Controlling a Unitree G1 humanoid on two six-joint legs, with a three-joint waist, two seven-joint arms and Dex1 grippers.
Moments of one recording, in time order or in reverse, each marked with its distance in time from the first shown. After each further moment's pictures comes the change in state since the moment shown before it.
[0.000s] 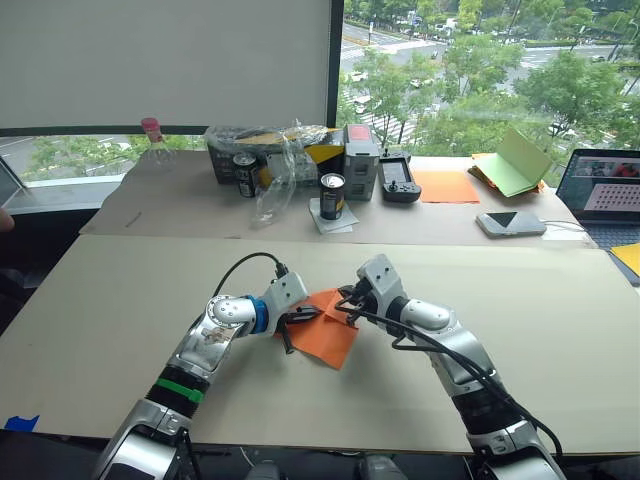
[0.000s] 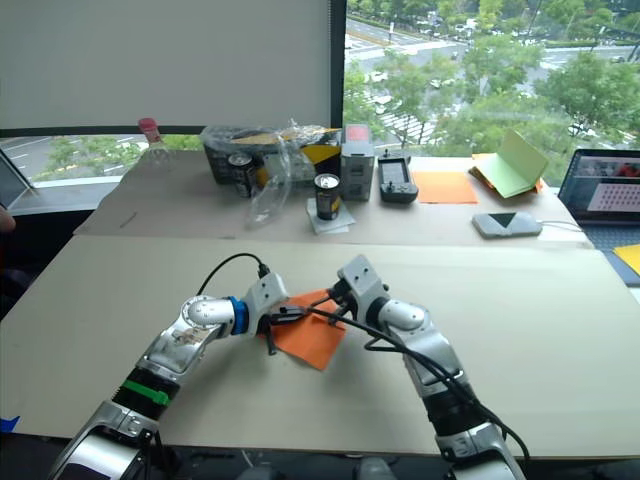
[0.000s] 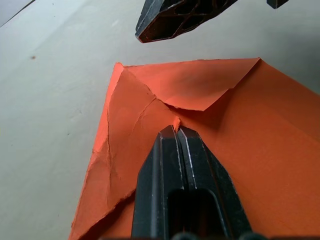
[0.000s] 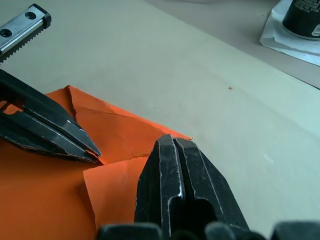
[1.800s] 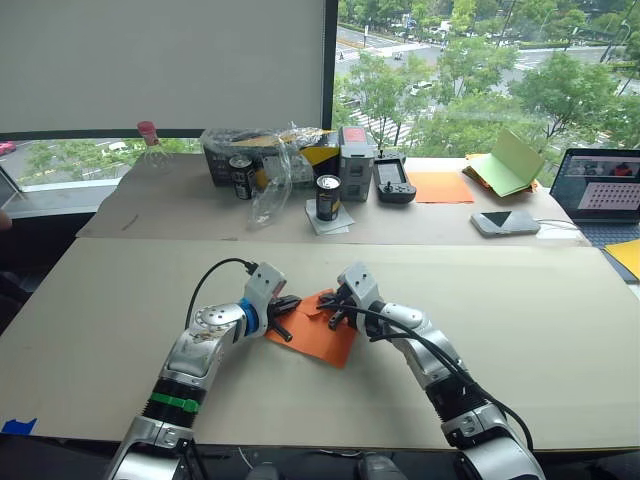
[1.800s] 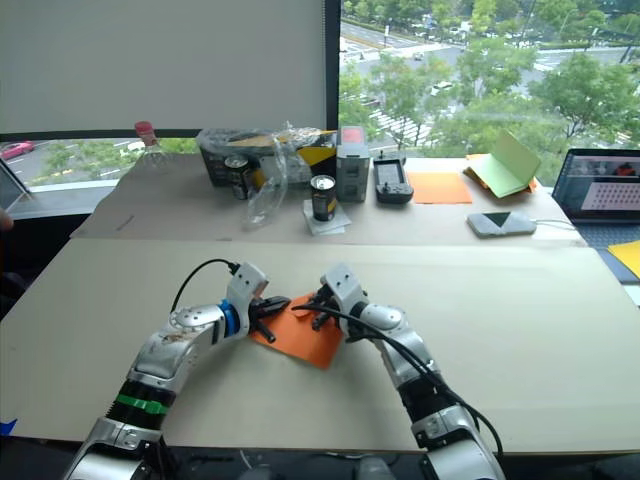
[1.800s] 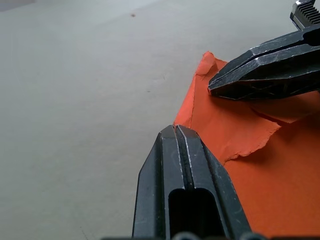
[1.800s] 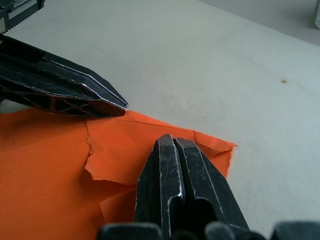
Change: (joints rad) left arm 0.084 -0.062 0.153 -0.118 -0.116 0.298 0.265; right arm -0.059 0.096 0.023 0.263 -0.045 -0.162 0.059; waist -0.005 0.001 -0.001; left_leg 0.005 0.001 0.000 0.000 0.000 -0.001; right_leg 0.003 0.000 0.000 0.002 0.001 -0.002
